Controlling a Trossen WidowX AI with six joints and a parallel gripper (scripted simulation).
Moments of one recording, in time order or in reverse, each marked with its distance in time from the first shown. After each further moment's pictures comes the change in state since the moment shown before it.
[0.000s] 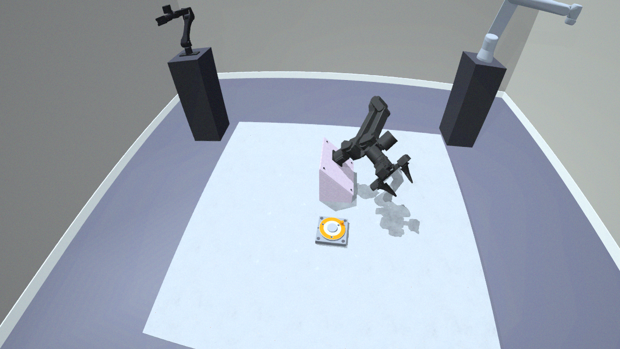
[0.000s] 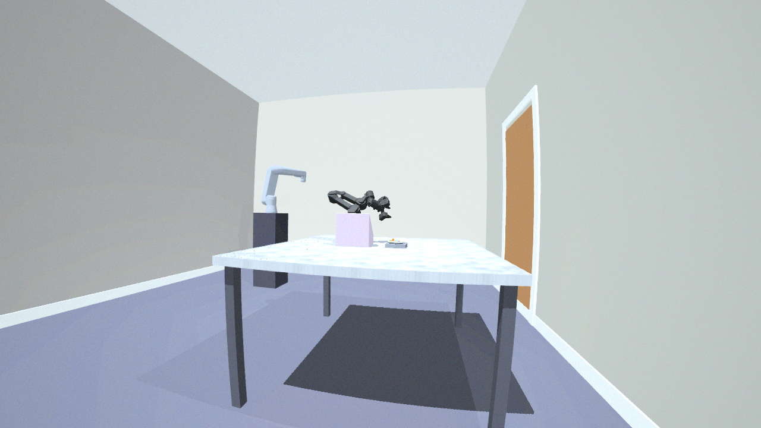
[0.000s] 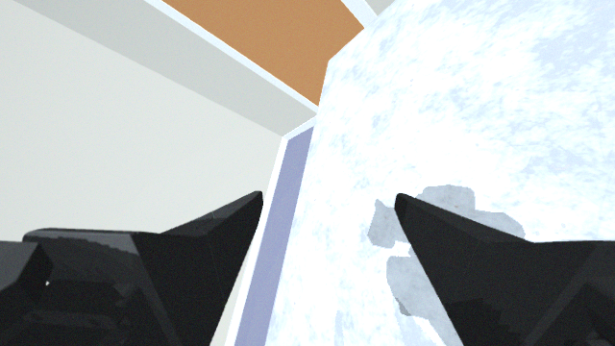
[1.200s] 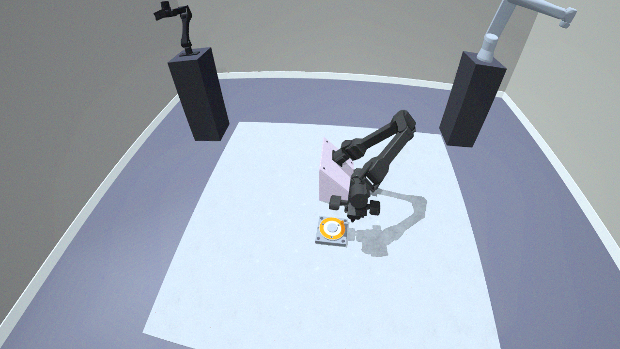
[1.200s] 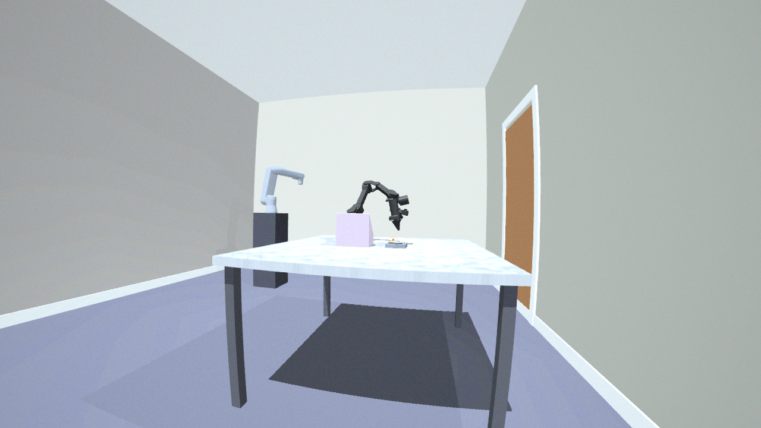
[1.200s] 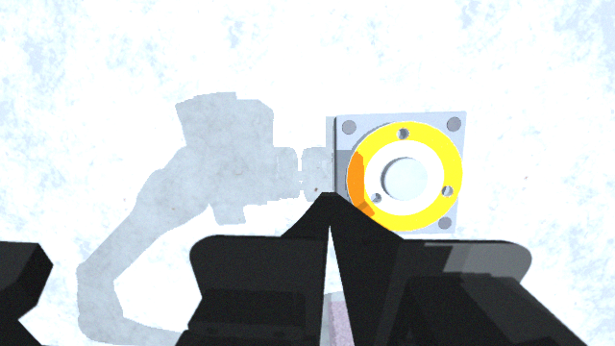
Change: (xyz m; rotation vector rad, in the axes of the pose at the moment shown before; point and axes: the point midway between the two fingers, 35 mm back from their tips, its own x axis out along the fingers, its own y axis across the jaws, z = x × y) arm -0.015 -0.189 0.096 -0.202 0.486 -0.926
